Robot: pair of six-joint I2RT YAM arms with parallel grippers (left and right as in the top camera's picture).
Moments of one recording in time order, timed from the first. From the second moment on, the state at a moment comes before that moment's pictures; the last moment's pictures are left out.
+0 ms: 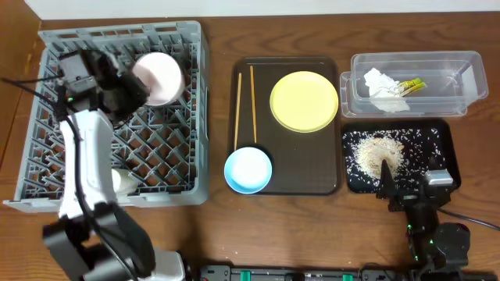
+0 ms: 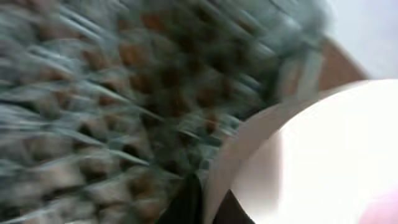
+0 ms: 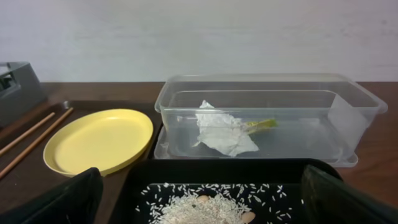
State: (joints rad) left arm 0.33 1.61 1.35 -0.68 0.21 -0.36; right arm 0.10 0.01 0.01 -0.07 0.00 0.07
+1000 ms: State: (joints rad) left arm -0.14 1.91 1.35 -0.31 -1.19 -0.06; right arm 0.10 0.01 0.01 -0.07 0.00 0.07
